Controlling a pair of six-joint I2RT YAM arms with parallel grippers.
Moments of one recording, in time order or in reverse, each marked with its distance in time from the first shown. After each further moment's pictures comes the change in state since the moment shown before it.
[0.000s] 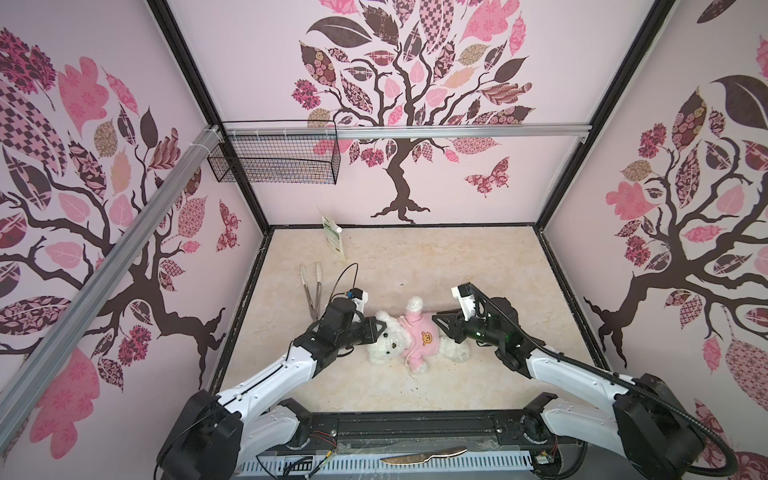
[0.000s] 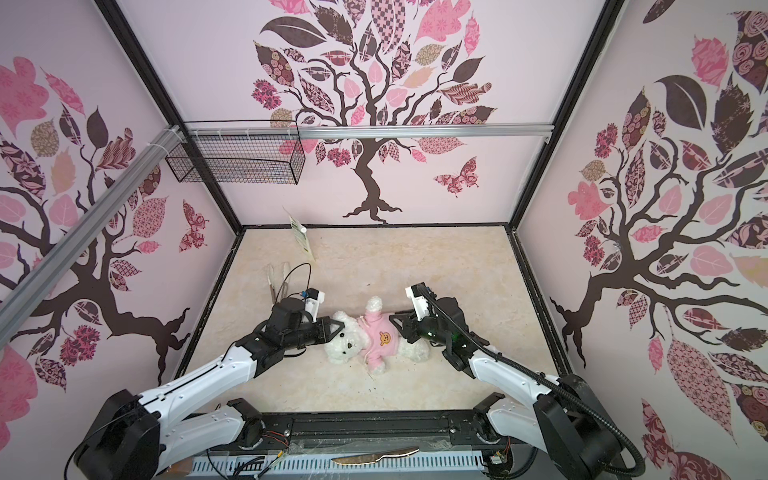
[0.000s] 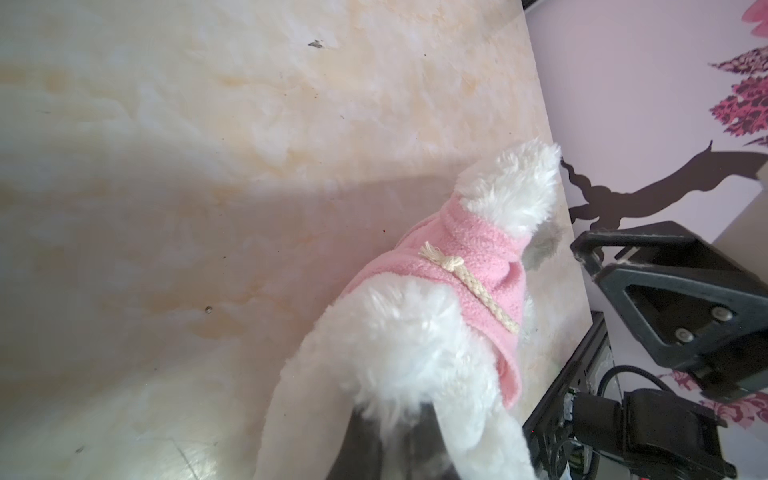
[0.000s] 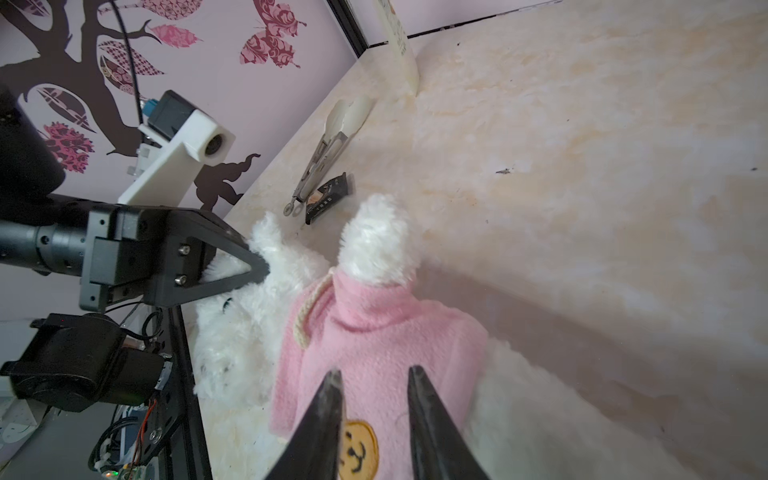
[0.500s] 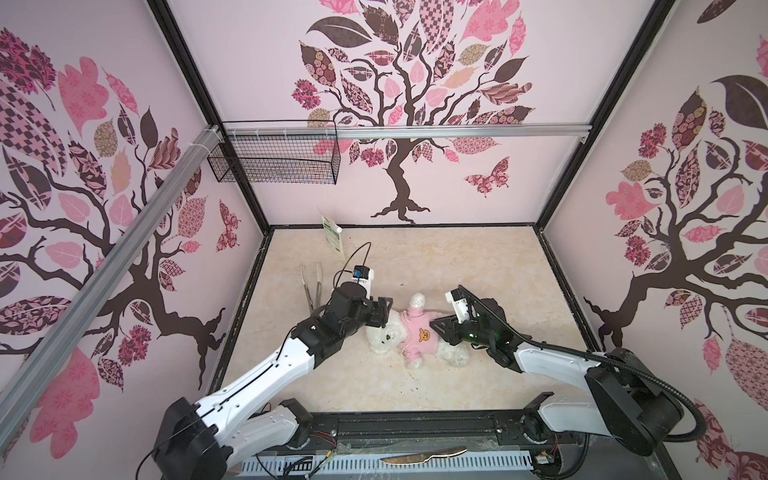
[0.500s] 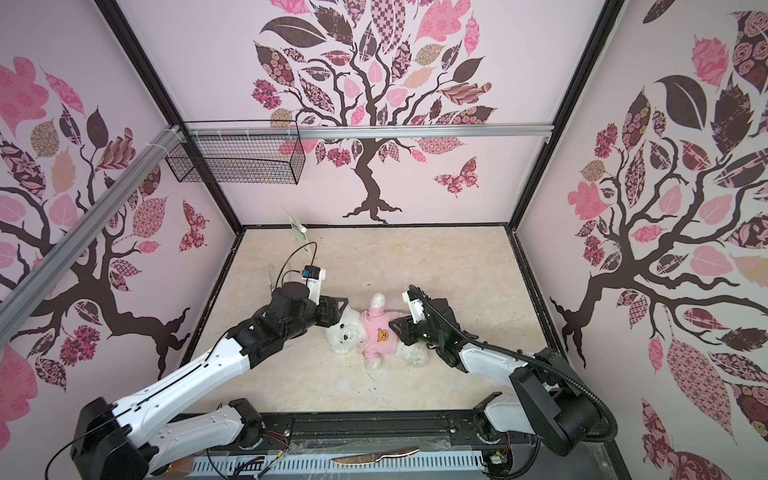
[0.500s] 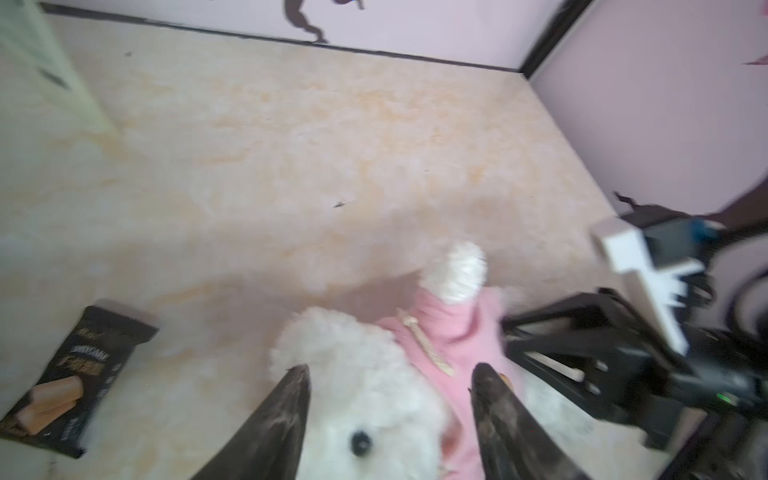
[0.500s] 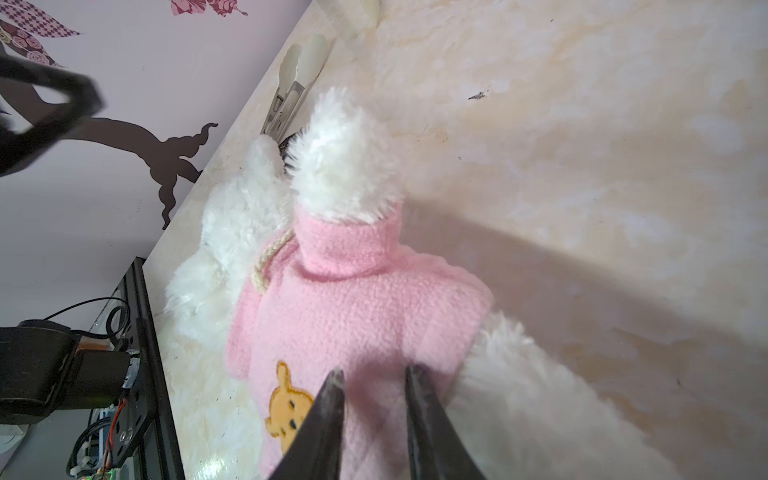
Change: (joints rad) left arm -0.203 -0.127 0.210 -0.171 -0.400 0.216; right arm 0.005 0.179 0.000 0.039 0.024 0.034
